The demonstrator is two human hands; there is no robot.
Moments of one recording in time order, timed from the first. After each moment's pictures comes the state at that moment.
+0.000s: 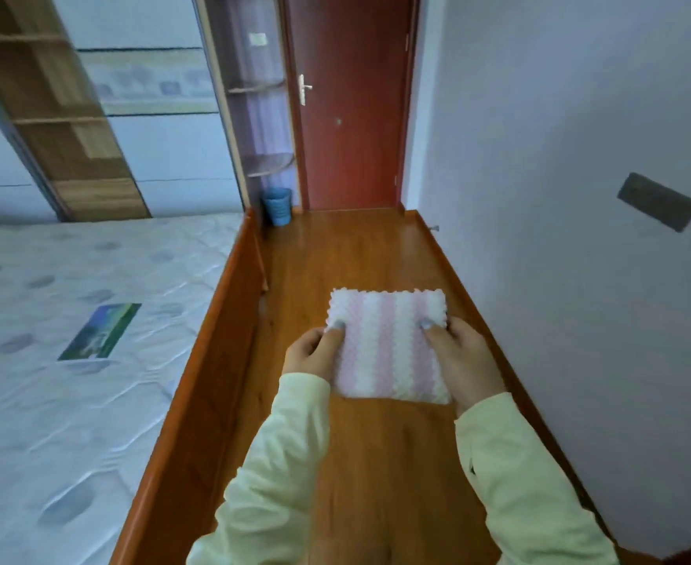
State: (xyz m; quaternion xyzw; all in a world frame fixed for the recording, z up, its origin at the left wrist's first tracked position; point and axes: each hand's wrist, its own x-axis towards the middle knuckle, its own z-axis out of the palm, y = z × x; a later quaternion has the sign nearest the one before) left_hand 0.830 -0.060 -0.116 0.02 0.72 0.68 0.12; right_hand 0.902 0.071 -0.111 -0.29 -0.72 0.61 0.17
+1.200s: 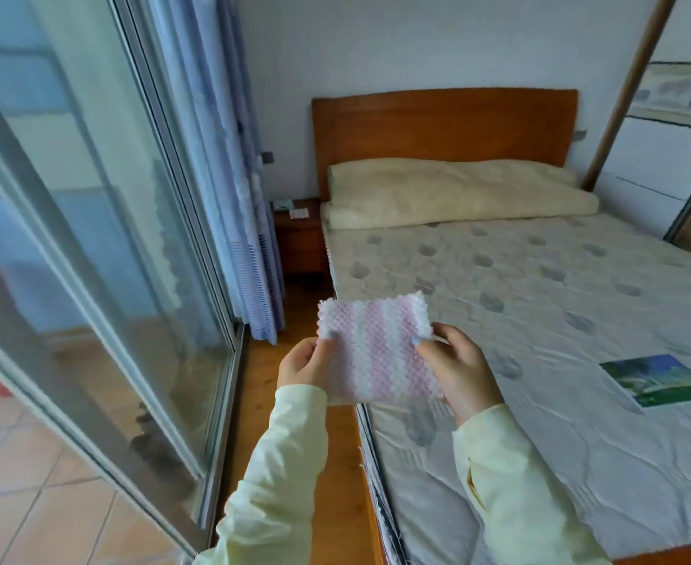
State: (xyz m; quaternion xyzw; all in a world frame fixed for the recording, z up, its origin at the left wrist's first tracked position) left_hand 0.984 -0.638 -0.105 -0.49 0.52 0.56 -0.41; right_hand 0.856 -0.558 -0.108 0.29 -0.67 0.62 -0.29
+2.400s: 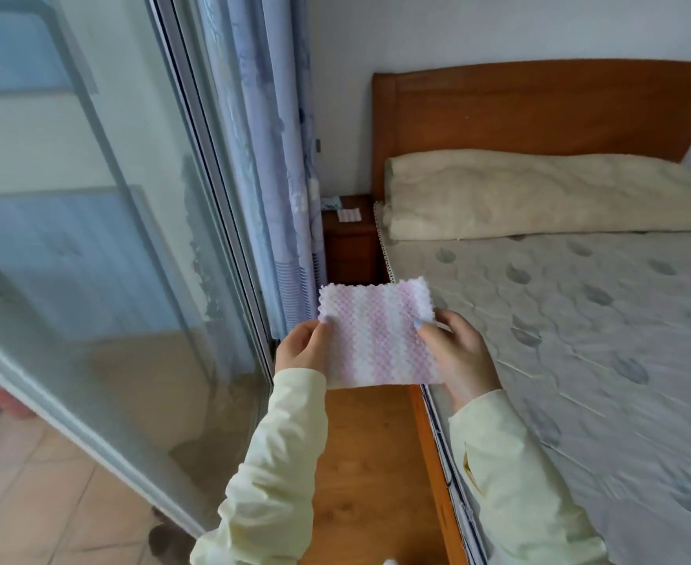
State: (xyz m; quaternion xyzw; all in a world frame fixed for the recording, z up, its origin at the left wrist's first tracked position) left_hand 0.984 -1.054 -0.122 -0.53 0.51 0.53 -0.41; right_hand 0.849 -0.983 -0.133 0.30 -0.67 0.61 -0.30
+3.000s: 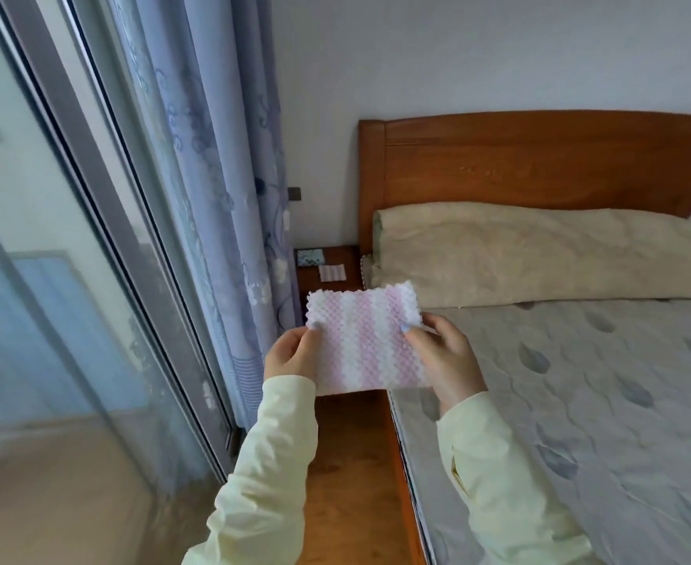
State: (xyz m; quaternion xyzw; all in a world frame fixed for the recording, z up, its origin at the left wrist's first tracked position) left_hand 0.812 -1.324 -0.099 -0.52 0.51 0.53 -0.43; right_hand 0.676 -1.259 -0.110 0.31 -0.67 0.62 -0.27
